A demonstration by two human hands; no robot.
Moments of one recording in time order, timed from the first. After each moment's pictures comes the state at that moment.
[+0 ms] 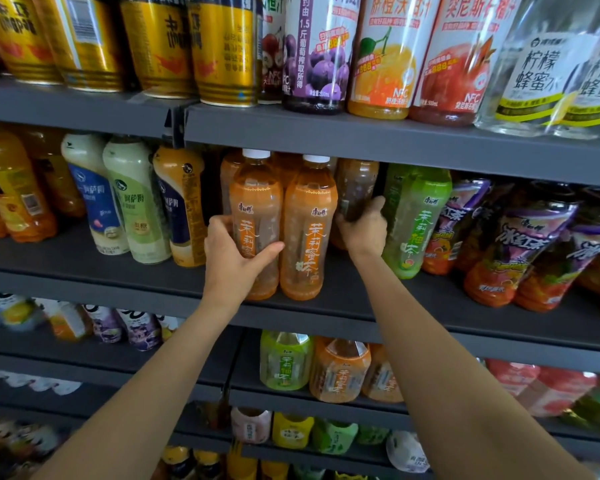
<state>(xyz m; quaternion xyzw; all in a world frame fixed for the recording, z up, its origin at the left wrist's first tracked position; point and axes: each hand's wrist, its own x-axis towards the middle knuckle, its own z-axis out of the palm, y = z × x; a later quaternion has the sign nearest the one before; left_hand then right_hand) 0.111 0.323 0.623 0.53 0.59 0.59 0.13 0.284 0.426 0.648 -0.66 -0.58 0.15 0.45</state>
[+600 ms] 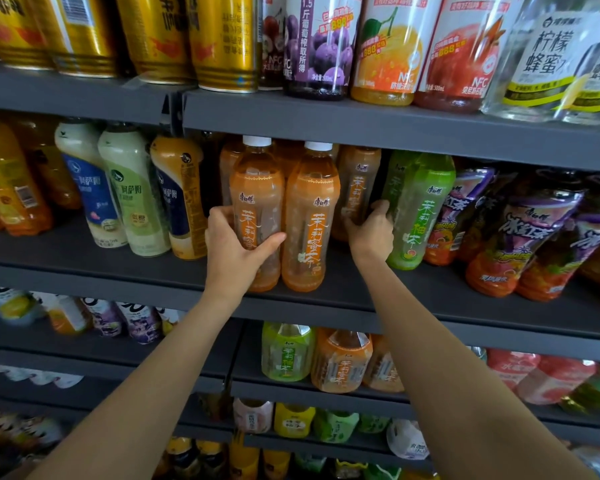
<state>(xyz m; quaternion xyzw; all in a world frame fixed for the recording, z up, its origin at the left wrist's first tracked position) 0.110 0.324 0.622 0.53 0.59 0.60 0.14 0.287 0.418 0.632 -0.70 -0.56 0.13 0.43</state>
